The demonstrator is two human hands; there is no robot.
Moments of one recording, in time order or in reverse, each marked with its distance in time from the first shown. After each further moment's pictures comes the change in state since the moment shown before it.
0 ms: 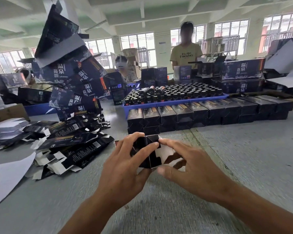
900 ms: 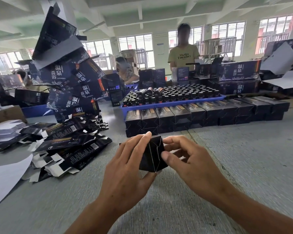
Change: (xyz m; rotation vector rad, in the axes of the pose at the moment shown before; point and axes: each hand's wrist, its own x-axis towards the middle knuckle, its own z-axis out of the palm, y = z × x) left_hand 0.001 0.015 0.005 -0.069 0.108 -0.030; right_hand 0.000 -0.005 0.001 0.290 0.197 0.084
